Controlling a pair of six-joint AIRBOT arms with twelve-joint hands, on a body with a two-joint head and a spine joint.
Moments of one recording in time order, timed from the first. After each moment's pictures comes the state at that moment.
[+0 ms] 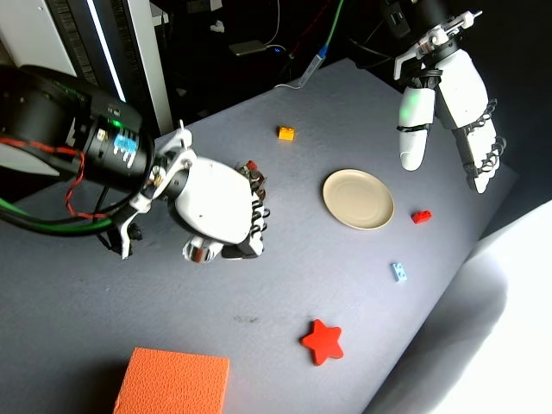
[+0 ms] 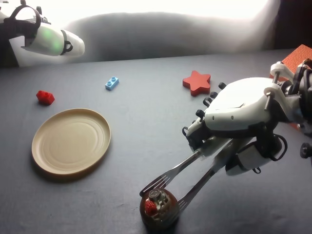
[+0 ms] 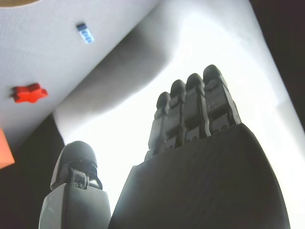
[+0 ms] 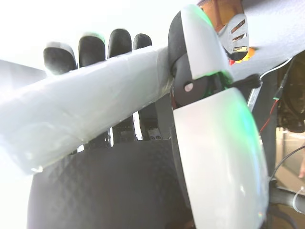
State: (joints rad) left arm -0.01 -0.91 1.06 1.02 0.70 -0.28; right arm -0.24 -1.07 0.98 0.26 -0.24 -1.34
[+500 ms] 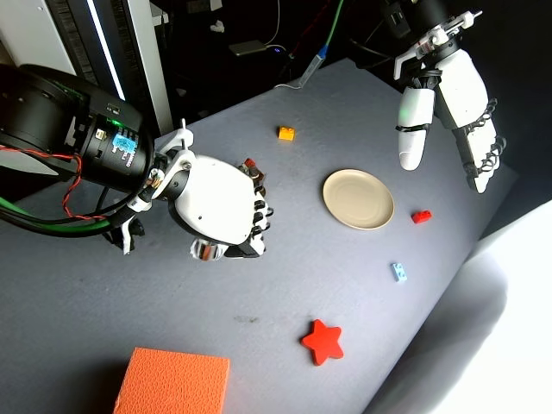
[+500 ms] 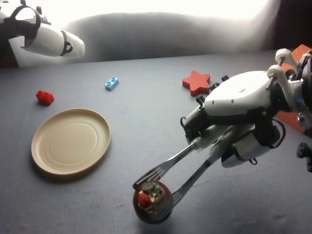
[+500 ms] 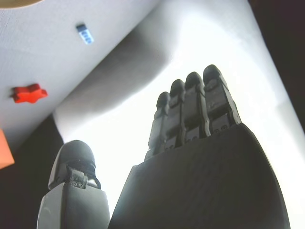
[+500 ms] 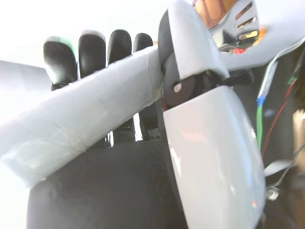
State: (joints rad) left arm -0.01 -0.91 1.06 1.02 0.70 -0.28; right arm -0.19 -1.07 1.01 0.40 -0.28 -1.27
